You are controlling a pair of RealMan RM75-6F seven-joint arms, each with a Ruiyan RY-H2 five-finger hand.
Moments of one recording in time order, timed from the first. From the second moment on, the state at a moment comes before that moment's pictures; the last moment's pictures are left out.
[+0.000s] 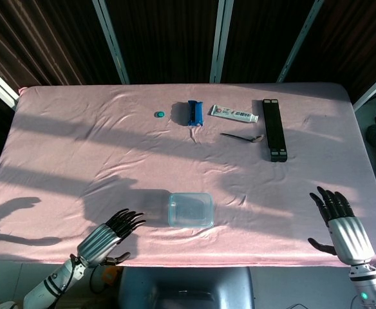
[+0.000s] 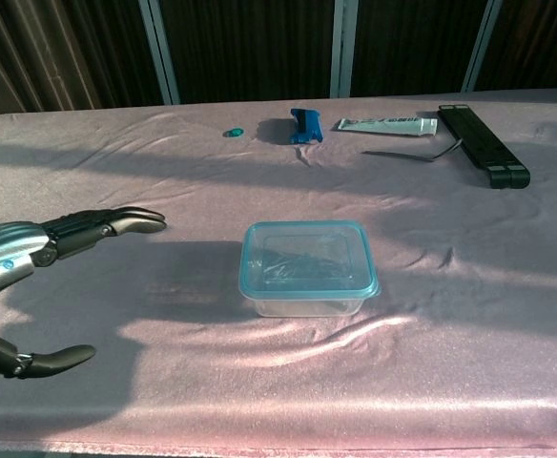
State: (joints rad) left arm -0.42 -1.38 0.08 -1.56 1.90 1.19 -0.13; right arm 0.08 -1.13 -0.01 -1.64 -1.62 1.48 -0.09
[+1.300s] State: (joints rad) left arm -0.69 -1.79 -0.16 -1.47 1.36 0.89 0.30; right arm 0.09 -1.09 -0.03 -1.65 -1.62 1.44 -0.05
